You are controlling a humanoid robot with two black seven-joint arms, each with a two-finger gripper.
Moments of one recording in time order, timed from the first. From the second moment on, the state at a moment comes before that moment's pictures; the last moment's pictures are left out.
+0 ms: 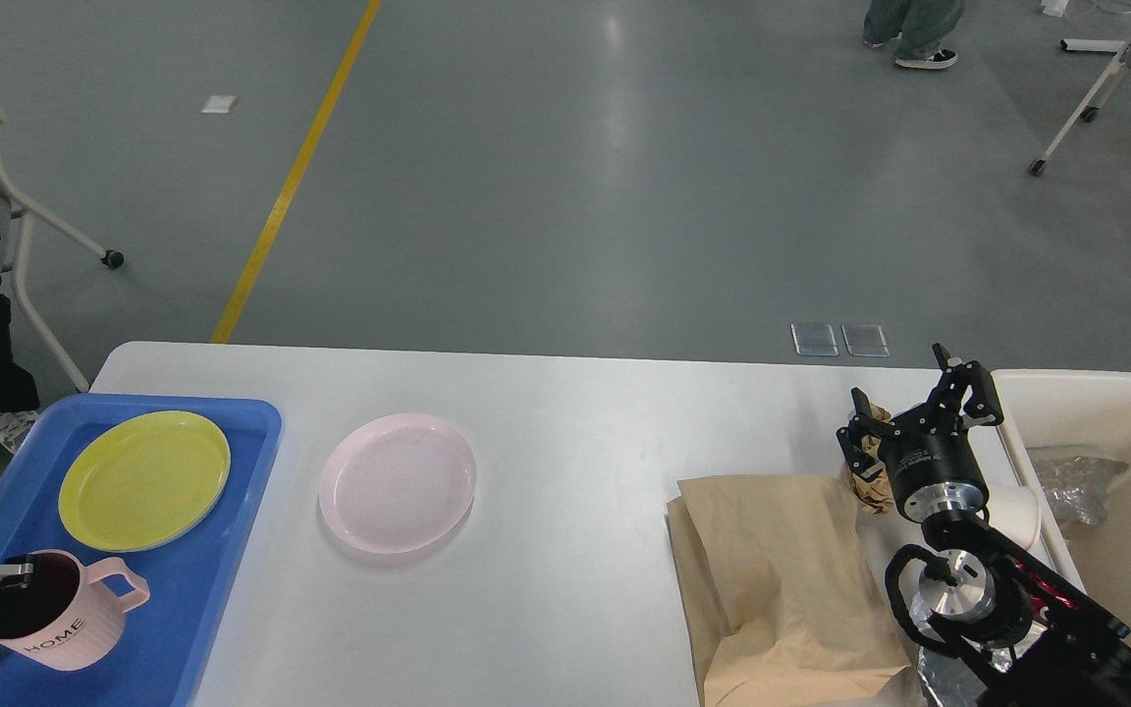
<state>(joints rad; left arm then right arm) -1.37 0.77 1.27 -0.96 0.38 -0.58 -0.23 0.29 -0.27 0.95 0.95 -0.09 0.02 0.50</state>
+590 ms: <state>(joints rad) -1.32 0.76 1.23 -0.95 0.35 -0.46 -0.22 0.29 -0.27 0.95 0.95 -0.09 0.02 0.50</state>
